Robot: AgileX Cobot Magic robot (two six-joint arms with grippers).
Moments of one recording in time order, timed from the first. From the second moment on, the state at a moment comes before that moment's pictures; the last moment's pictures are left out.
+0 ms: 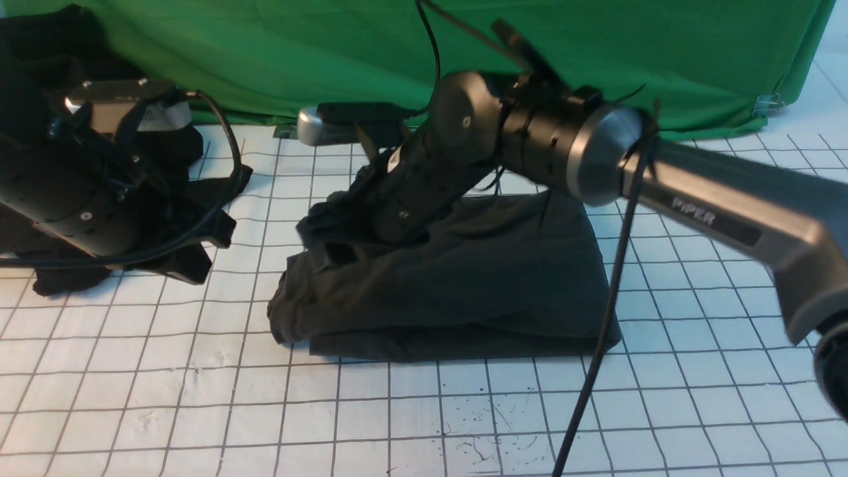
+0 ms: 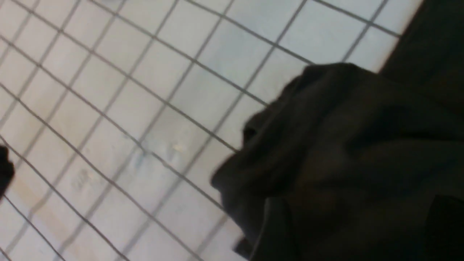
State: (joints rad) right arm 0.69 2.15 -1.93 0.34 0.87 -0.03; left arm -0.11 1.45 -1.14 -0.24 0.91 0.19
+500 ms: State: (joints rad) right arm 0.43 1.95 -1.79 0.11 1.19 -0.09; left arm -0.28 1.58 -1.14 -0.55 0.68 0.31
